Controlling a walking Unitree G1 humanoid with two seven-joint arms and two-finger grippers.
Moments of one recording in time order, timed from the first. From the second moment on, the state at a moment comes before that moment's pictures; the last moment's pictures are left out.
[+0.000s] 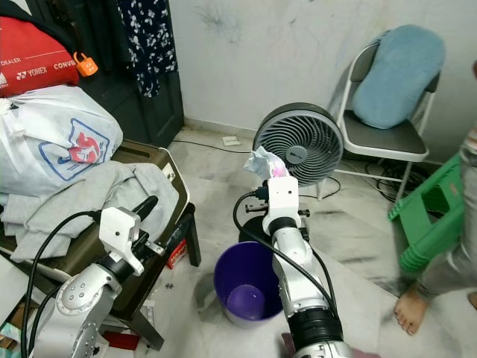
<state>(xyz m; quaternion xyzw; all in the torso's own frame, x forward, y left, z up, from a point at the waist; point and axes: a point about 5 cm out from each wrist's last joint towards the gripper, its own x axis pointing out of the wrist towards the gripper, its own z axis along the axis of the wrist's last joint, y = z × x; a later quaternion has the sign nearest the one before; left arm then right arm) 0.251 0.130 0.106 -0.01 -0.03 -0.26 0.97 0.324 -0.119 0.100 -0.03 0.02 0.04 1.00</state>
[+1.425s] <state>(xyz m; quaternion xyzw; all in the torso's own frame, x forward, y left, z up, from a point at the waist) 0.246 0.134 0.099 0.00 -0.01 -0.29 0.96 0.324 -0.115 0.088 -0.04 0.04 0.04 1.00</state>
